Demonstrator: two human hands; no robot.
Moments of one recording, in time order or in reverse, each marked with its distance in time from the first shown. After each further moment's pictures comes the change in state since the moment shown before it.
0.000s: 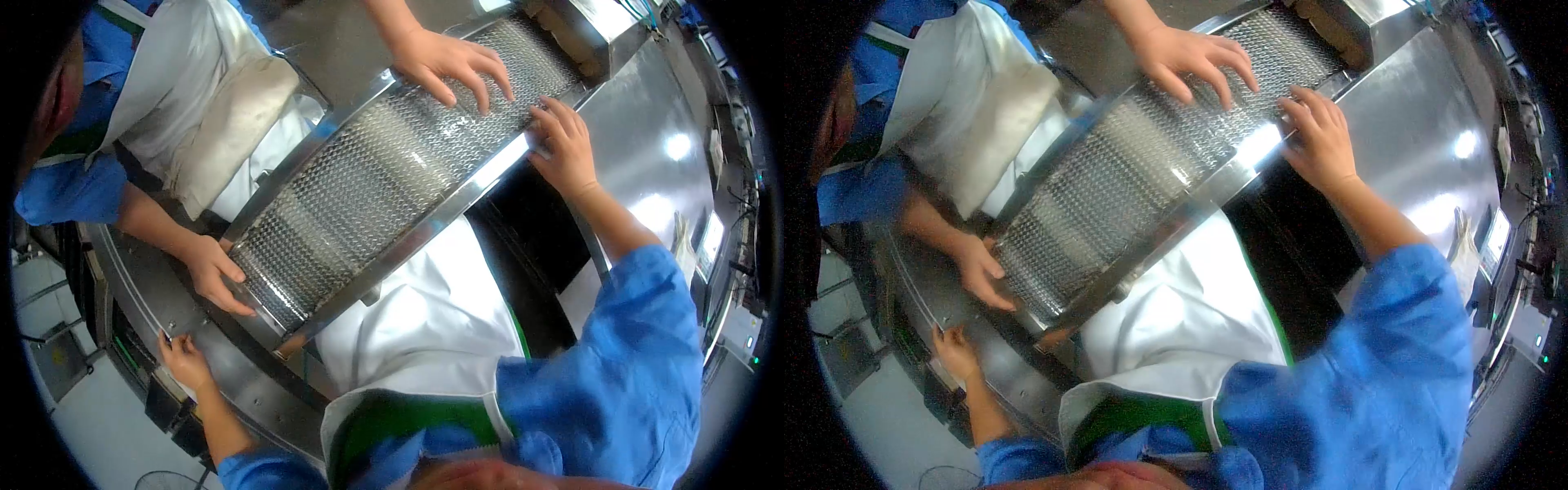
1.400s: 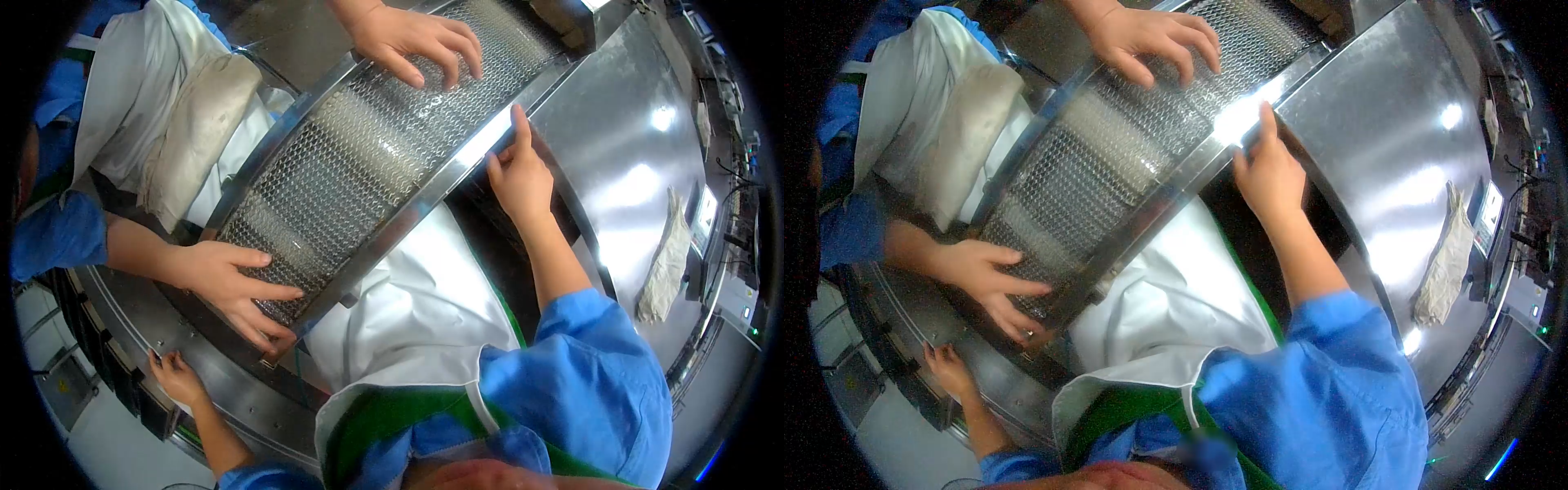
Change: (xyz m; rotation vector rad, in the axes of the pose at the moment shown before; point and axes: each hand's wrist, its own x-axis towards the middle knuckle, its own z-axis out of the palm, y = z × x) left_hand 0.000 0.000 -0.004 0.079 -0.040 0.007; right_hand -0.032 -0.075 0.021 0.143 -0.323 0.828
